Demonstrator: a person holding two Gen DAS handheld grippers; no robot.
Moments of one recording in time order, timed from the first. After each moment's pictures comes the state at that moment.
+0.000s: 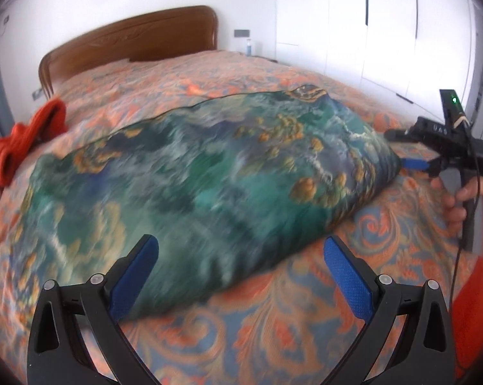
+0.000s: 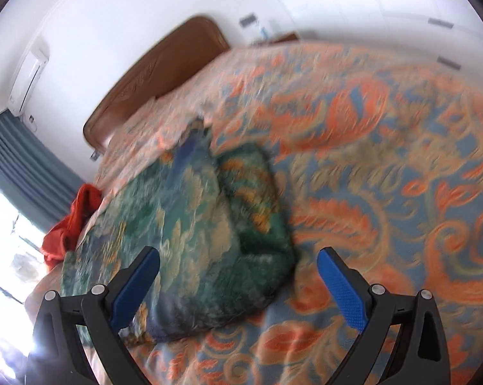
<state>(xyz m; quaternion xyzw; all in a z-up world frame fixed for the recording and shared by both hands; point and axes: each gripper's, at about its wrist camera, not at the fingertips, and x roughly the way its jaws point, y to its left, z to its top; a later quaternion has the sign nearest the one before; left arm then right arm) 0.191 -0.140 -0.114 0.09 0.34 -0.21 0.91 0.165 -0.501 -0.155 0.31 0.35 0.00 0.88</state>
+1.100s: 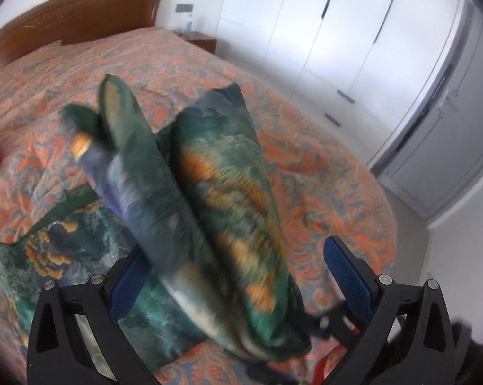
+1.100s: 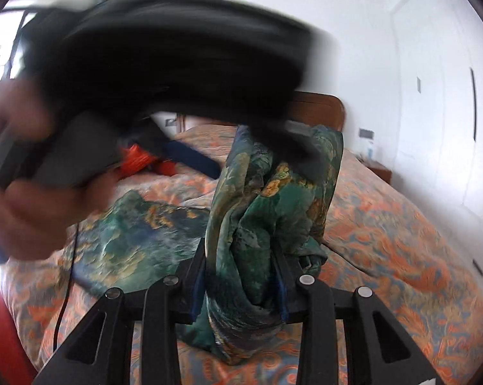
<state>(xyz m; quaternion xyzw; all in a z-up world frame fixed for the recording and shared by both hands) 0.261 -0.203 0.023 0.06 0.44 -0.34 0.83 0.118 -0.229 -0.042 -0.05 0.19 0.10 0.98</state>
